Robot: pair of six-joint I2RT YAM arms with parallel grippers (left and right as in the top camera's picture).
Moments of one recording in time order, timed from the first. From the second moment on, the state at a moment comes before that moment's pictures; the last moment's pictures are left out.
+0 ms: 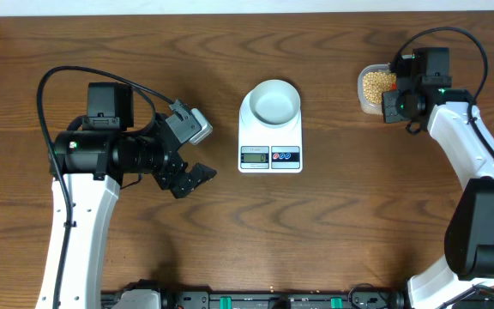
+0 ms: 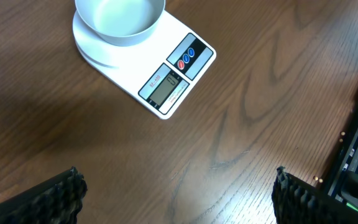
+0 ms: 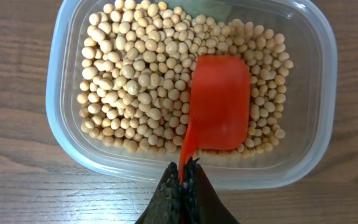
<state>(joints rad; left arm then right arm) -0.01 1.29 1.27 -1.20 0.62 0.82 -0.02 1.80 1.26 -0.52 0.01 -0.13</state>
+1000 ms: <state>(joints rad) -0.01 1.29 1.27 -1.20 0.62 0.82 -0.28 1.79 1.26 -0.54 -0.44 0.03</state>
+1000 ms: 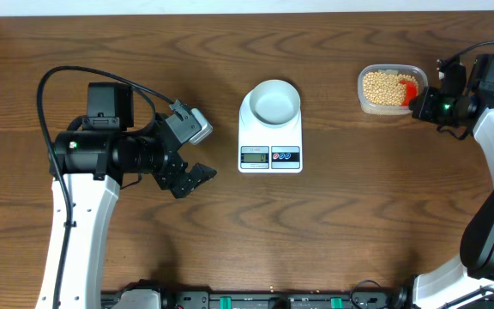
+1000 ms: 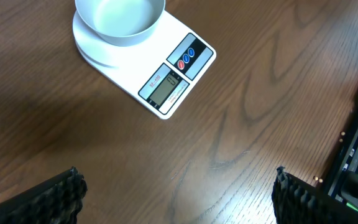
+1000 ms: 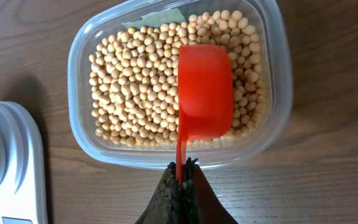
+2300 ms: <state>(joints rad) -0.01 1.29 1.27 -1.20 0.62 0.82 -0.28 1.84 1.26 -0.50 -0.50 0.13</state>
